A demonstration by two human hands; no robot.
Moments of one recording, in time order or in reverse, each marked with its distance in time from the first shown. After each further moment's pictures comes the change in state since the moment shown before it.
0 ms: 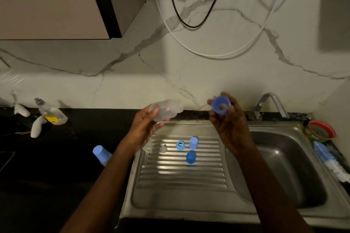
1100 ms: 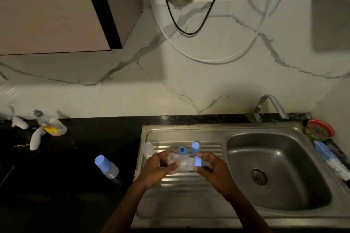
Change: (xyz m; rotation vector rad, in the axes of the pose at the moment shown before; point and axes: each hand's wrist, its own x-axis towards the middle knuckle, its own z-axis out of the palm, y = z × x) left_hand -0.053 -0.089 0.005 0.429 -0.087 -0.185; right_hand -0.080 0.113 -0.055 -1.000 0.106 0.137
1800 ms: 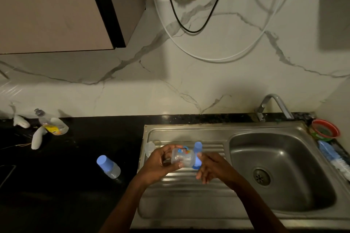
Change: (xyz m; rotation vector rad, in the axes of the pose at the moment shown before) left_hand 0.007 0.011 -0.010 -0.122 -0.074 0.101; right_hand 0.024 -0.028 -0.005 0.196 -0.336 0.295
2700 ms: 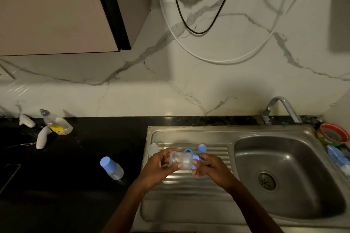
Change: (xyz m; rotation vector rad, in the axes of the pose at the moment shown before) left_hand -0.003 -0.009 -0.012 0.119 0.093 -0.057; right_hand 0.018 0.006 0.015 -0.071 0.008 -0.237
